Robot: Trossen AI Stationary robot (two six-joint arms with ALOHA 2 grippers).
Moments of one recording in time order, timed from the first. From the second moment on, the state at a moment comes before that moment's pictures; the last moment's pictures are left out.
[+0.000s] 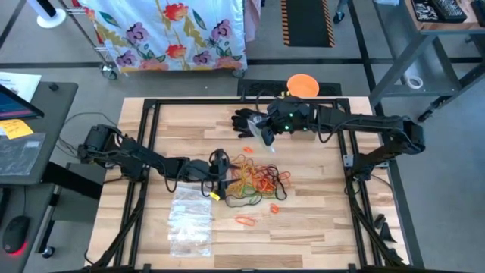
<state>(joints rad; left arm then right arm) -0.17 1.56 0.60 0.66 -0.30 0.14 -0.25 1.41 1.17 -0.31 0.02 0.44</state>
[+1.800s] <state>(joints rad) -0.27 1.80 0.78 0.43 -0.38 0.08 -0.25 1.41 1.18 -0.30 0.02 0.43</state>
